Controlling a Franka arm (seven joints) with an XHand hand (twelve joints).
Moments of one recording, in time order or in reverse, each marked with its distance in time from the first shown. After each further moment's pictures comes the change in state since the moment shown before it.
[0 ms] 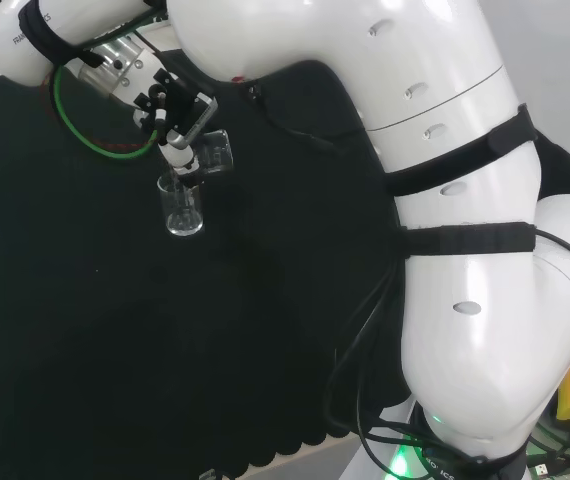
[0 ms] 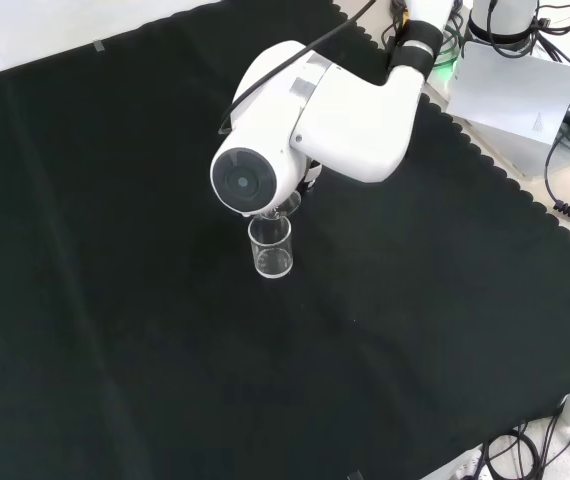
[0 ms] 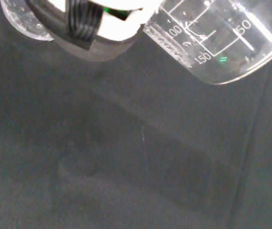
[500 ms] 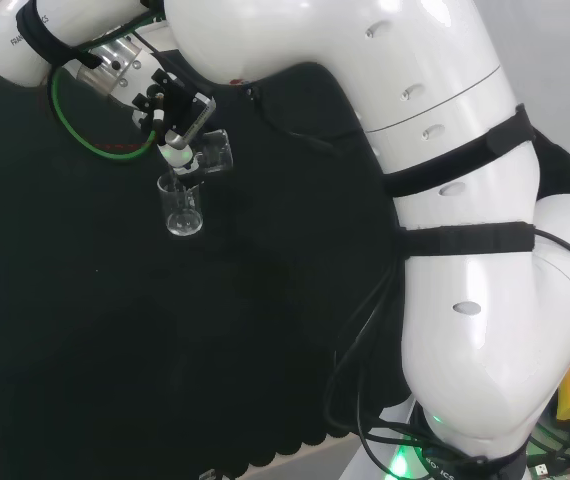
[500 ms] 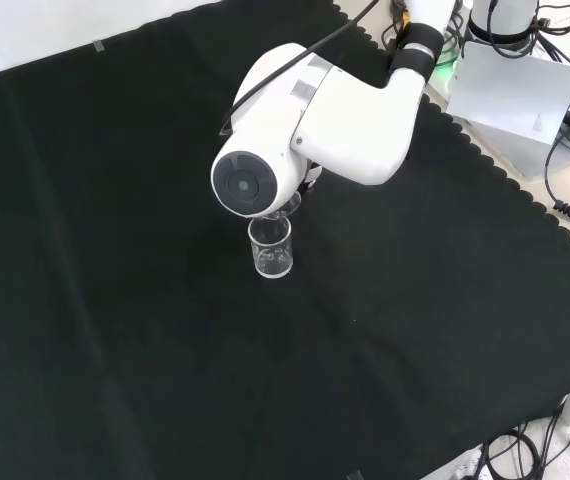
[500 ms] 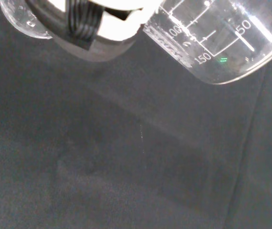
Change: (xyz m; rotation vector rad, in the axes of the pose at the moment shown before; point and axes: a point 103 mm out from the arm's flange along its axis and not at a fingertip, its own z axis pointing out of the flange) arm 0.000 0.000 -0.001 0.007 -0.004 0.006
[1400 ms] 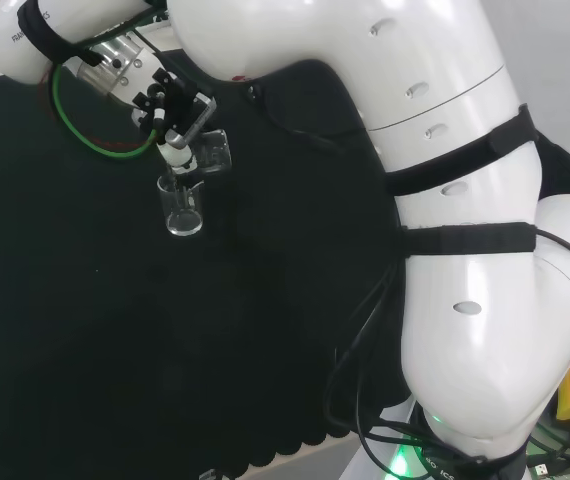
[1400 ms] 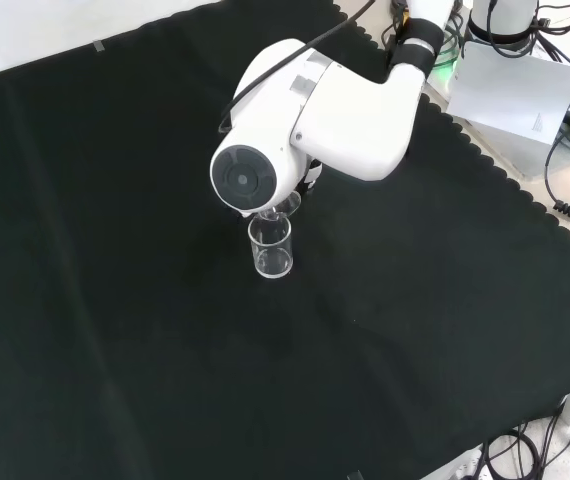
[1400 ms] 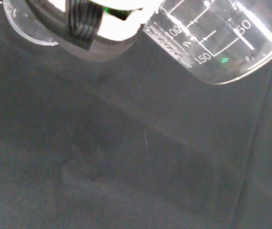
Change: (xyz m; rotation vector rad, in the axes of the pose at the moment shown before) arm -0.001 0.001 -0.001 -0.018 0.019 -0.009
